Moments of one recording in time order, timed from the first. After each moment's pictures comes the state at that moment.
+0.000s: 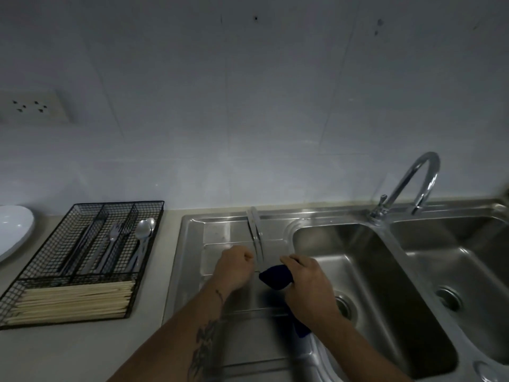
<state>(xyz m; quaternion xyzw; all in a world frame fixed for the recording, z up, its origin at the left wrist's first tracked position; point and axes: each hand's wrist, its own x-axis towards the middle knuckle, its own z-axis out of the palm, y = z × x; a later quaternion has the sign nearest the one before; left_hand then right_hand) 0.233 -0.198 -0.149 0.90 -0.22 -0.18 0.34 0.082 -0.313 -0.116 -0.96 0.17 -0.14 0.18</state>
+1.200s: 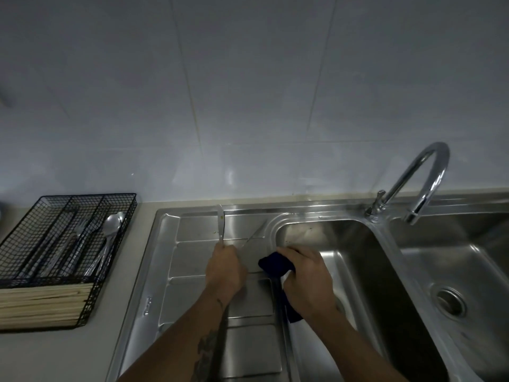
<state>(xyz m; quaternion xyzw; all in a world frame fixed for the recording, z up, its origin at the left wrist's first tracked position) 0.224 -0.267 -0.183 0.96 -0.14 -0.11 0.23 0.096 -0.397 -0.136 -0.93 0.16 -0.19 0.26</state>
